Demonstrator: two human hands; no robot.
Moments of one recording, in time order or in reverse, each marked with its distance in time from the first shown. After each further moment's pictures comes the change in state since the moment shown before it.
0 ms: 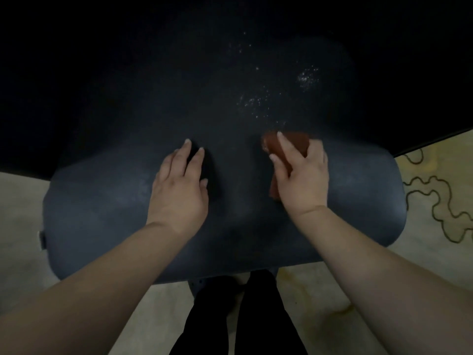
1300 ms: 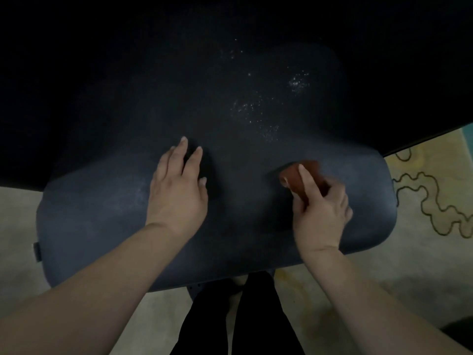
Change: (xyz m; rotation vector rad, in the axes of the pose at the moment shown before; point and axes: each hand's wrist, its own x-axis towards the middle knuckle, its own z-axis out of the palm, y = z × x) left_hand 0.009 0.003 -0.004 -0.028 0.043 0.023; right_hand -0.058 0.013 -0.017 -0.152 0.040 0.284
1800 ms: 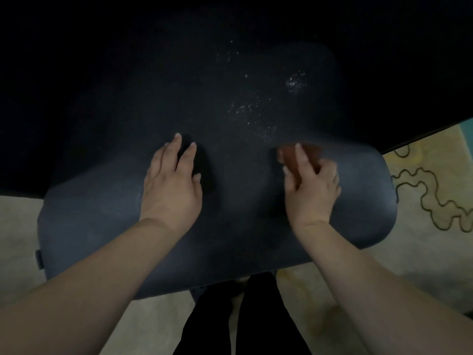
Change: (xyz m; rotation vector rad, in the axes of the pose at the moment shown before) left_hand 0.013 -0.008 -0.007 0.023 0.000 0.011; right_hand 0.037 -0.016 0.015 0.031 0.021 0.021
